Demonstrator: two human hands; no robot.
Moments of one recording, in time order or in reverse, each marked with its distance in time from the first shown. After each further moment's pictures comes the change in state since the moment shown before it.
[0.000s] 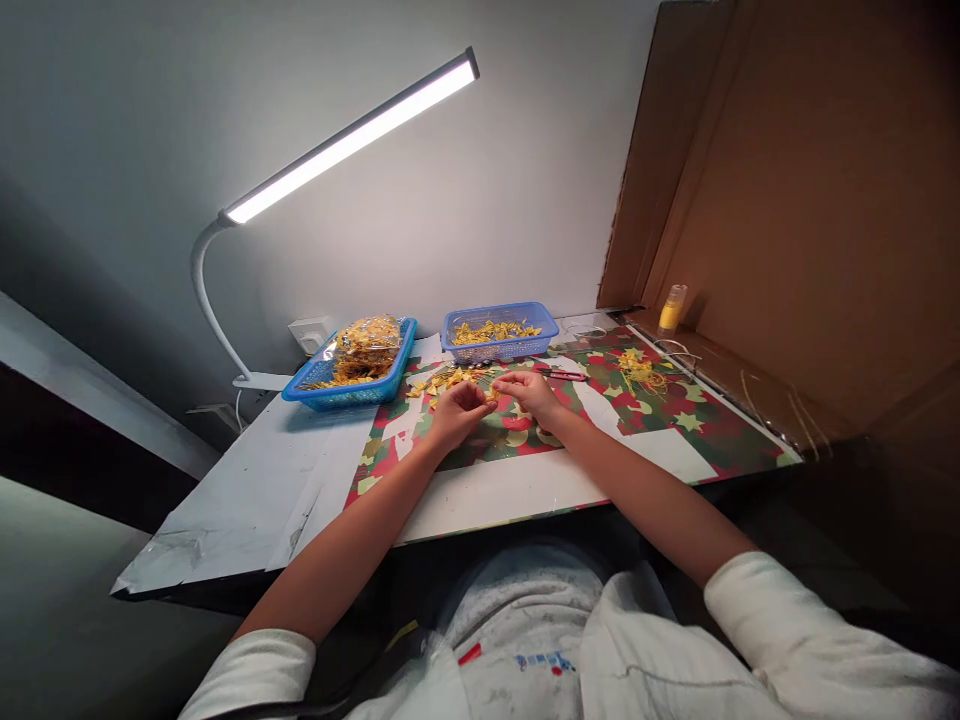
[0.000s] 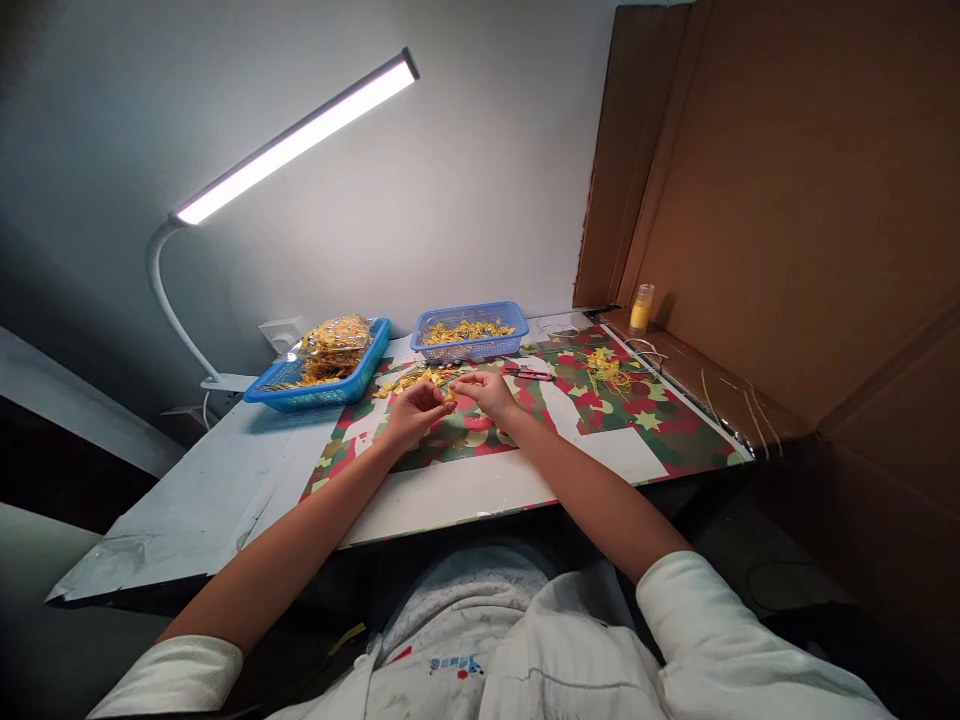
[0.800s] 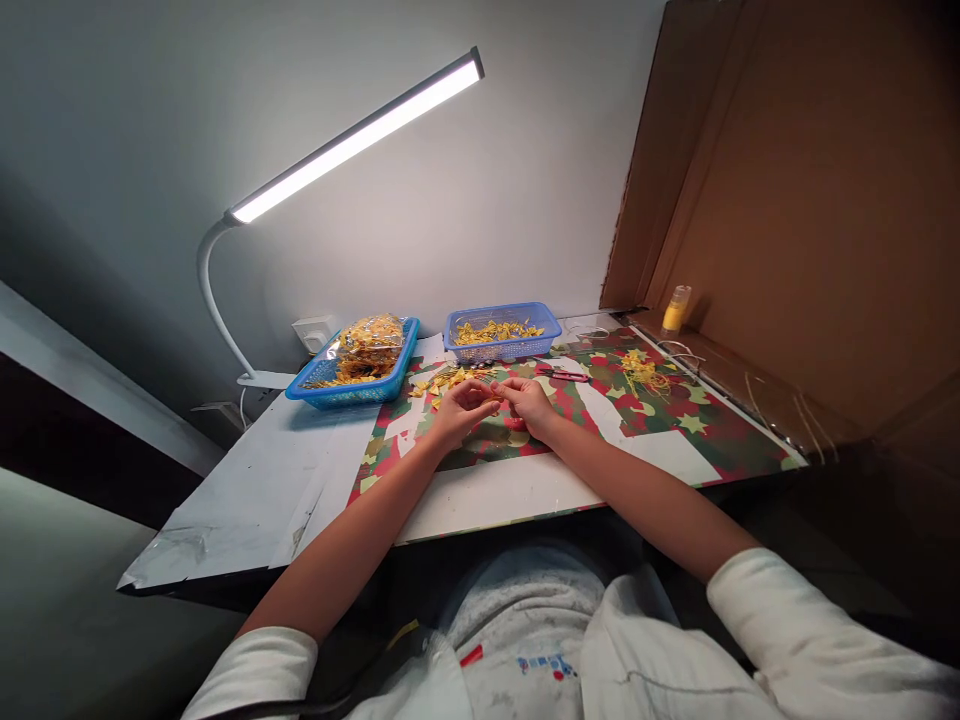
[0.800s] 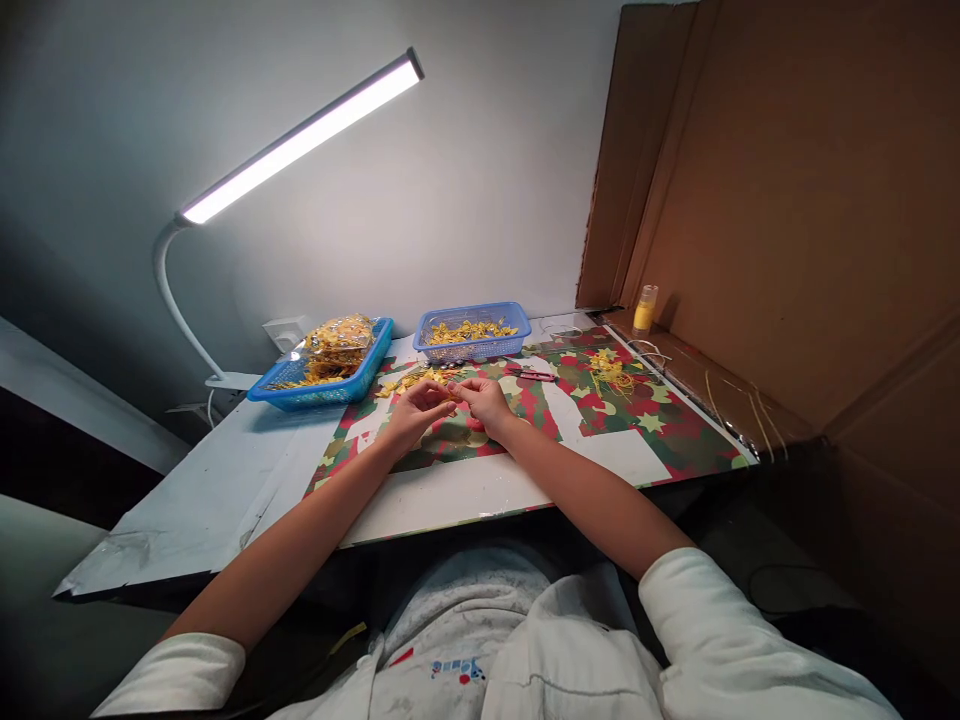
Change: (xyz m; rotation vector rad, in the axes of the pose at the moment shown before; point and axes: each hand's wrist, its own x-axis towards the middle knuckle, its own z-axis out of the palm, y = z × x) left_hand -0.002 0.007 -0.002 -0.069 -0.081 -0.026; right_hand 0.000 0.014 0.014 0.066 0.028 0.004
